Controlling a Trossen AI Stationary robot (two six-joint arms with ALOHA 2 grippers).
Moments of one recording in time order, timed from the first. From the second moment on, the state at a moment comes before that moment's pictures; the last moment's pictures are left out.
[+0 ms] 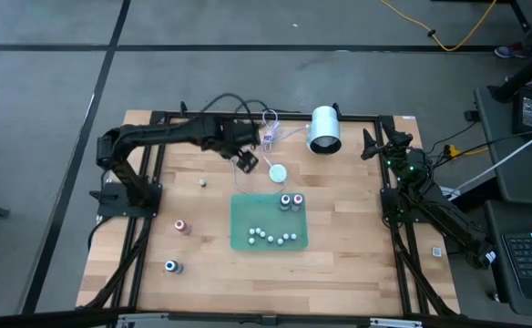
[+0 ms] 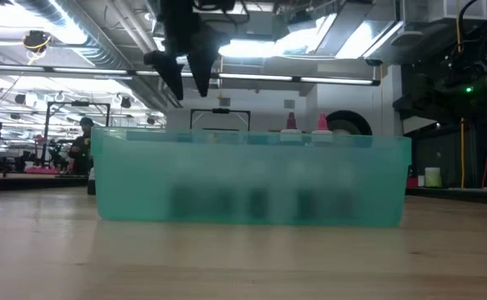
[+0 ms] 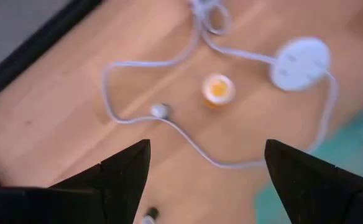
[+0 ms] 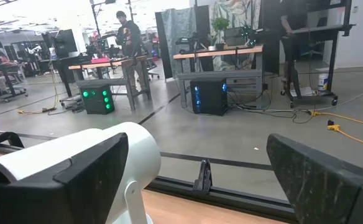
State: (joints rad) left arm 0.24 1.66 1.56 -1.18 -0.28 -0.65; right arm -0.84 0.03 0.01 0.07 0.30 0.12
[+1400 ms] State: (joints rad) left arm 0.46 1.82 1.29 -0.91 -0.21 -0.73; right arm -0.84 0.03 0.01 0.07 0.30 0.12
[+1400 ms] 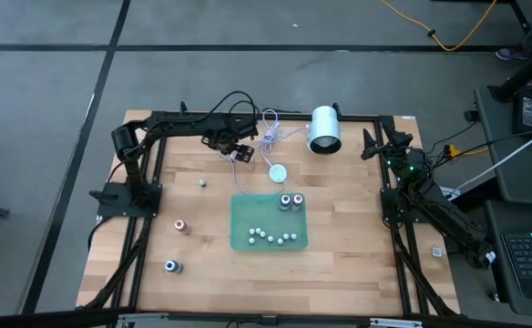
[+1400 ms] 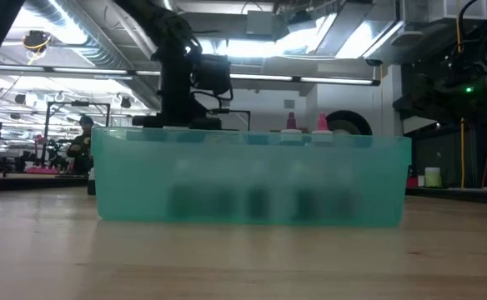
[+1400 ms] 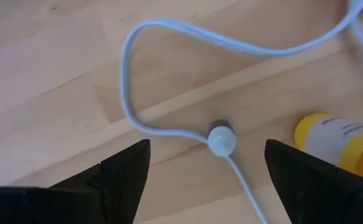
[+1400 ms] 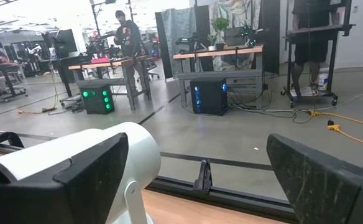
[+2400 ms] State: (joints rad) left arm 0.46 1.76 1.13 -0.69 -0.13 -0.45; right arm -0.84 0.03 0.01 0.07 0.30 0.12
